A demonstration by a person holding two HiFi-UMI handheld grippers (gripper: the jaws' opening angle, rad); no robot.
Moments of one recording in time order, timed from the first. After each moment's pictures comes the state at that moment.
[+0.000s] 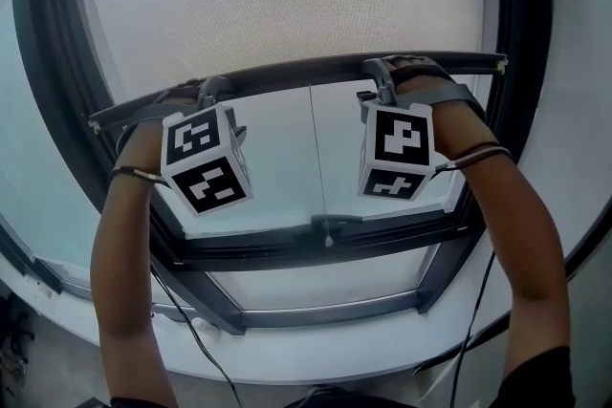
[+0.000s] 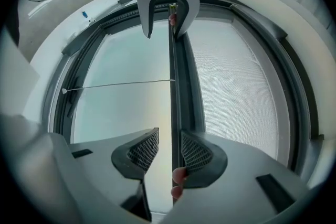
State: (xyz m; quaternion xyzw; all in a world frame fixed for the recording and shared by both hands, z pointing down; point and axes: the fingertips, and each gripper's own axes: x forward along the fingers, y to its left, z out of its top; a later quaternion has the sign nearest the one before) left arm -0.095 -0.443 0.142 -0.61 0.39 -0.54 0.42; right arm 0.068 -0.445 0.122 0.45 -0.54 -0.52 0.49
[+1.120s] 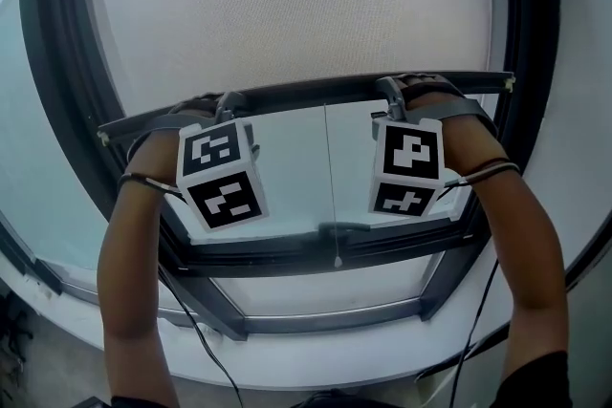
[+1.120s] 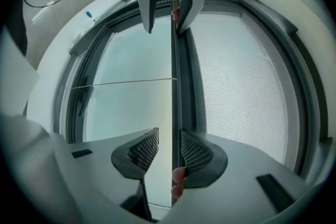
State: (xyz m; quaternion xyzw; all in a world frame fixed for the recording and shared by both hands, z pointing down) left arm -0.096 -0.435 0.155 -0.63 0.36 -0.56 0.41; right arm 0.067 -0.441 0.136 0.43 -0.55 -0.48 0.53
